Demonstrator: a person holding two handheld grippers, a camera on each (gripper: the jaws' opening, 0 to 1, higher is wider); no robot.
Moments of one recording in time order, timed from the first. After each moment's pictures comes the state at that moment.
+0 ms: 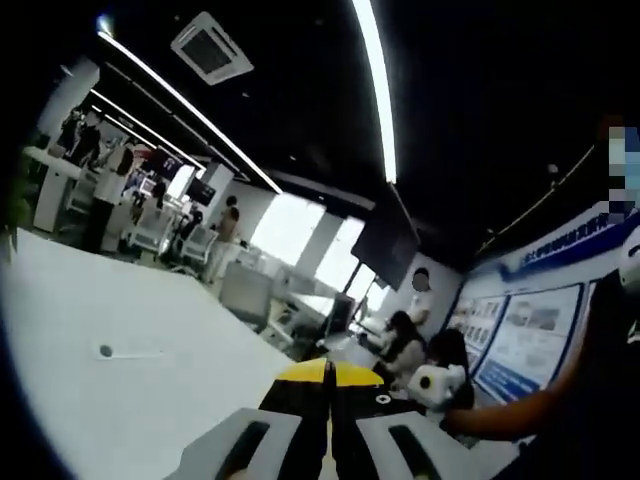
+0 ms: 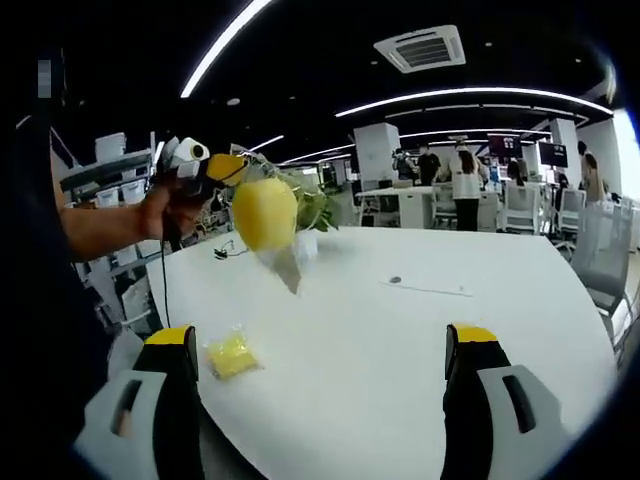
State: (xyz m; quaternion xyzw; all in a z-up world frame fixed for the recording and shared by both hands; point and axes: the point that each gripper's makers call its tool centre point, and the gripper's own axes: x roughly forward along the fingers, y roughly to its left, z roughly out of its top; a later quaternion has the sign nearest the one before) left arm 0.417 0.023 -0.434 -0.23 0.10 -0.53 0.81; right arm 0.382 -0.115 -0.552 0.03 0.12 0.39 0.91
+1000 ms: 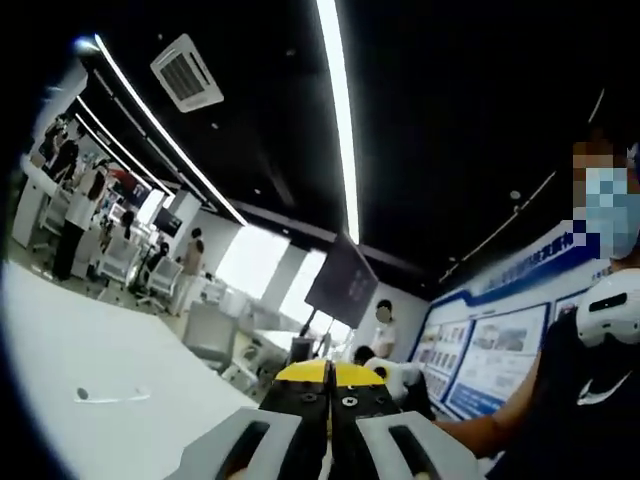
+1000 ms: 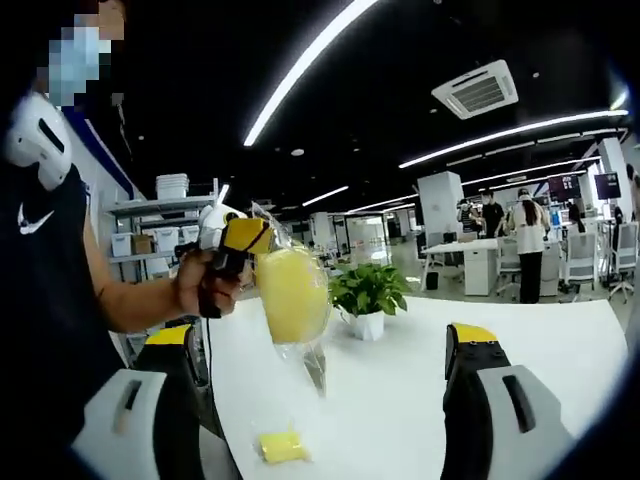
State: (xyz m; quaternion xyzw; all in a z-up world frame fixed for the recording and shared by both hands) left arm 0.386 0.043 -0.327 -0.27 0.02 -0.58 0.77; right arm 0.395 -0.031 -0.395 0.09 0.00 0.52 0.85
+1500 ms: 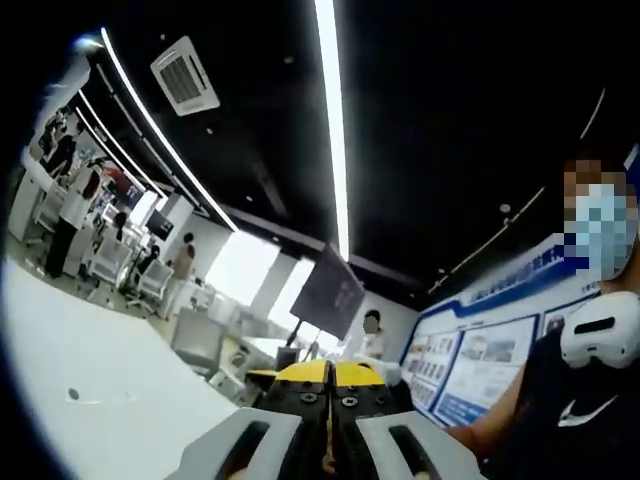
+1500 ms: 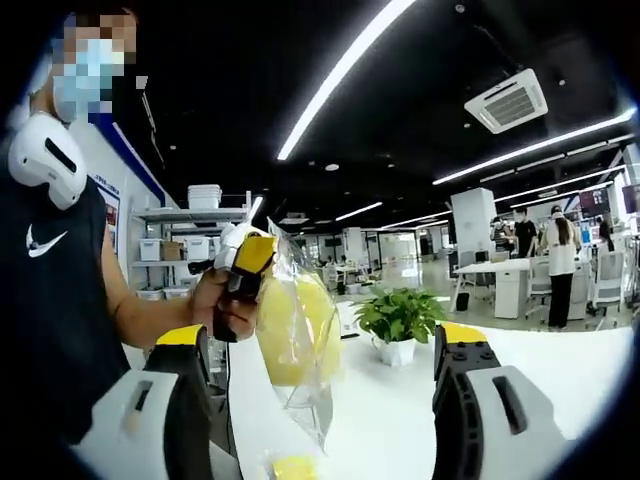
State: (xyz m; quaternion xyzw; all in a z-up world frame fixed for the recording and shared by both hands) left arm 0.366 0.043 -0.307 -0.28 0.01 -0.59 0.76; right arm 0.381 0.016 -0.364 0.06 -0.03 0.58 0.81
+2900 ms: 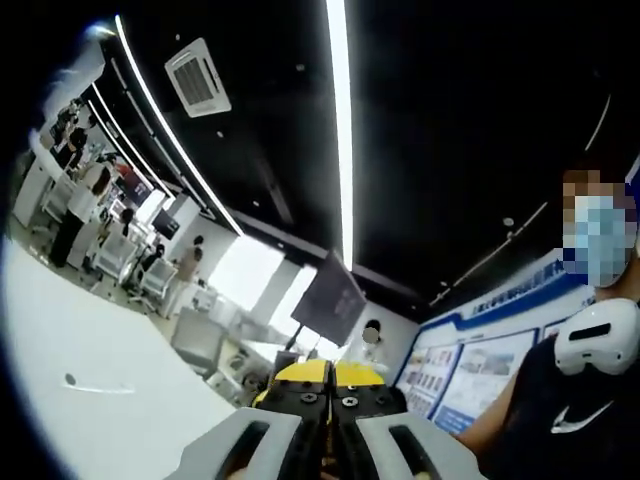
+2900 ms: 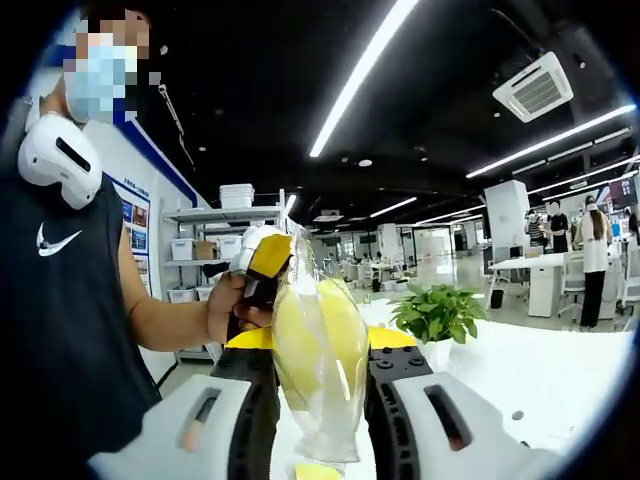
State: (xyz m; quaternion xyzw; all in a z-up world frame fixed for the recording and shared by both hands) left arm 0.361 0.057 -0.313 -0.31 0.01 -0.58 0.76; right arm 0.366 0.046 -0.368 0.06 -0.02 0.64 0.77
